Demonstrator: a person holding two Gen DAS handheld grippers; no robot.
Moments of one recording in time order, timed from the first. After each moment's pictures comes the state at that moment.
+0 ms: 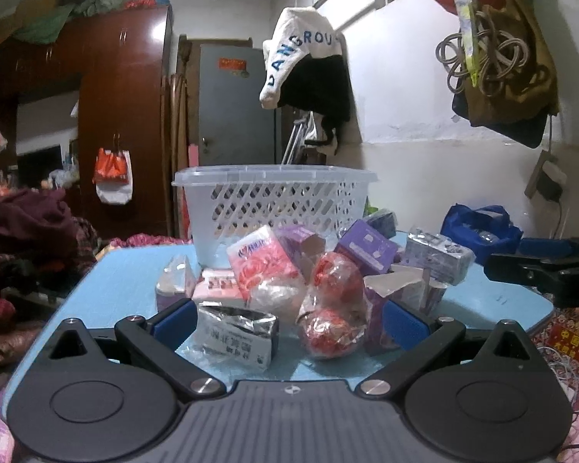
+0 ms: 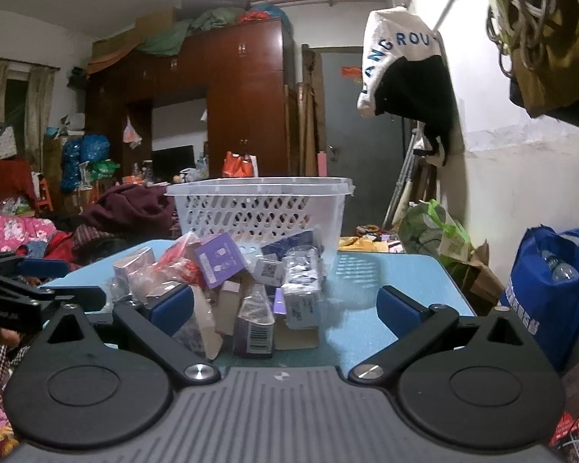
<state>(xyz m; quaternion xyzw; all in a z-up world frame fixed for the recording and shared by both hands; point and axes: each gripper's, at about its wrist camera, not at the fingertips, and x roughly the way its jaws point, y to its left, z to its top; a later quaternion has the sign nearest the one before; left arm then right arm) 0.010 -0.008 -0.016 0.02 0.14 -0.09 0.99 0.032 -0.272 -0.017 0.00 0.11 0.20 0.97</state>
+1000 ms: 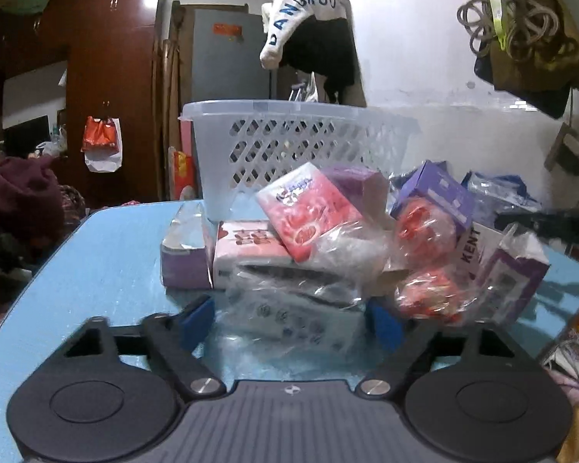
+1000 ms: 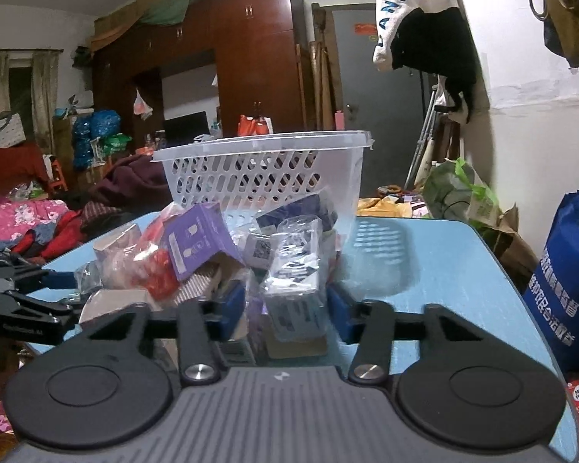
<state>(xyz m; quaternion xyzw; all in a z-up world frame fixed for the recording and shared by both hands) 0.078 0.027 -0.054 0.02 0.19 -0.11 0.98 0.085 -0.268 -0.031 0.00 0.17 0.24 0.96</state>
